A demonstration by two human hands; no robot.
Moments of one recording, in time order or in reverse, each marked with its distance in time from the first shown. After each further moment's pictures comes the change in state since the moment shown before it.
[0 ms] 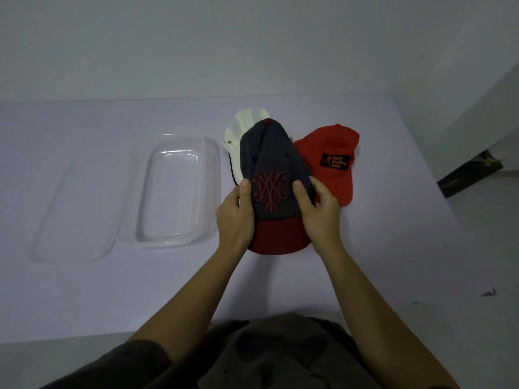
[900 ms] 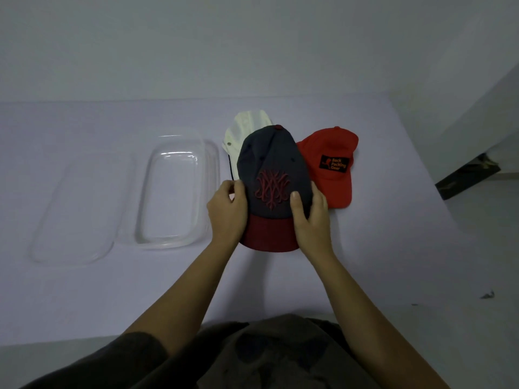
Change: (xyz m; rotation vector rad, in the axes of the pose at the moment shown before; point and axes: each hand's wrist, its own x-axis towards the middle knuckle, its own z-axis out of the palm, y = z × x) left_hand 0.020 0.000 -0.006 0.027 0.102 0.000; right_hand -0.009 0.013 0.007 -0.214 -0.003 0.035
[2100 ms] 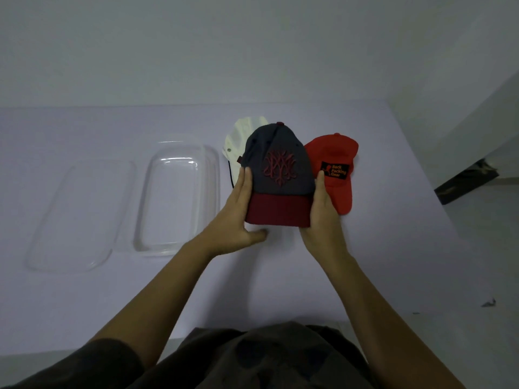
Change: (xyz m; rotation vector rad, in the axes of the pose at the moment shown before) left_hand 0.019 -0.011 -0.029 0.294 -0.741 0.527; right_hand 0.015 -0.006 -0.018 -0.444 -0.064 -0.274
